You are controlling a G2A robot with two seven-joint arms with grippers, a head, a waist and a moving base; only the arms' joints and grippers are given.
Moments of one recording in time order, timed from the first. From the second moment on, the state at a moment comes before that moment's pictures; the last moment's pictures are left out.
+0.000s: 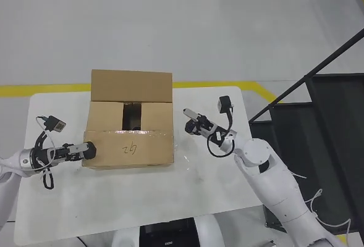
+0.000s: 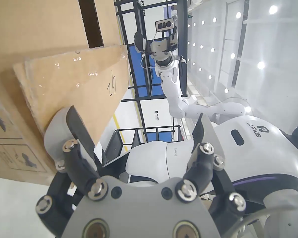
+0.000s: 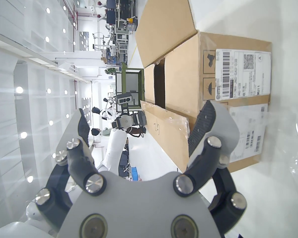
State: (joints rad) left arm 1.24 -0.79 -1.39 -1.33 -0.62 -0.44 -1.38; right arm -1.29 -1.16 1.22 -1.62 0.25 -0.07 0.59
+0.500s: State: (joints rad) left arm 1.24 -0.79 -1.39 -1.33 -0.62 -0.44 -1.38; right arm -1.11 -1.15 1.18 -1.43 0.26 -0.12 1.02
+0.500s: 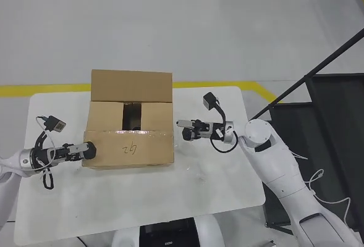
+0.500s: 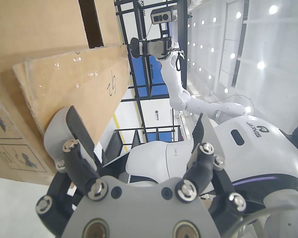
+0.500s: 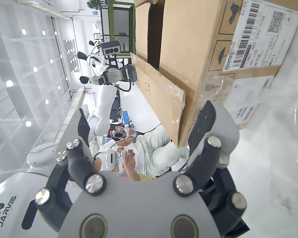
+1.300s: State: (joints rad) left arm 1.24 -0.79 -1.39 -1.33 -0.62 -0.44 -1.38; right arm -0.96 -1.19 1.11 -1.17 0.35 -0.28 0.97
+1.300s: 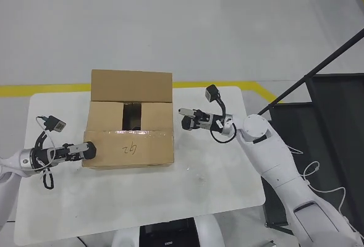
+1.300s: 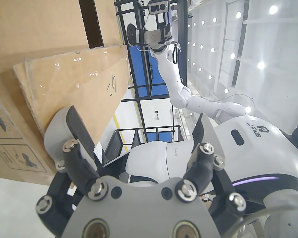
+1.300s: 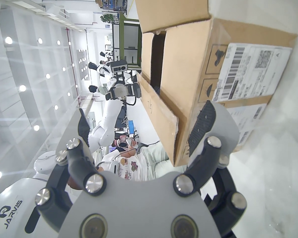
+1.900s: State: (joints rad) left arm 1.24 -0.79 -1.39 -1.33 -0.62 -0.44 -1.38; right arm -0.57 -1.34 0.87 -0.61 0.32 -0.57 0.83
